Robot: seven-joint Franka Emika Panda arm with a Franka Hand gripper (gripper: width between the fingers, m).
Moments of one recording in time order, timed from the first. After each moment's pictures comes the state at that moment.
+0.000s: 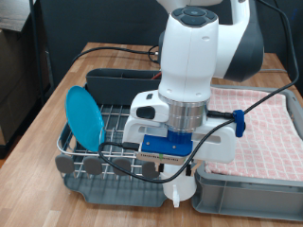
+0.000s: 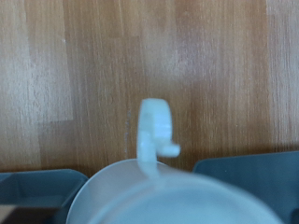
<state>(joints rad) 0.12 0.60 -0.16 -1.67 0.07 2.41 0.77</state>
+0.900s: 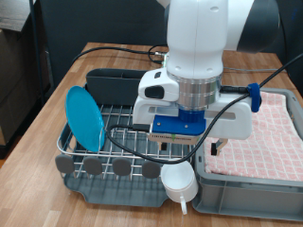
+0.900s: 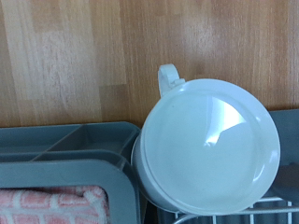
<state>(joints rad) 0.13 0.52 -0.15 -1.60 0.11 2.18 0.77</state>
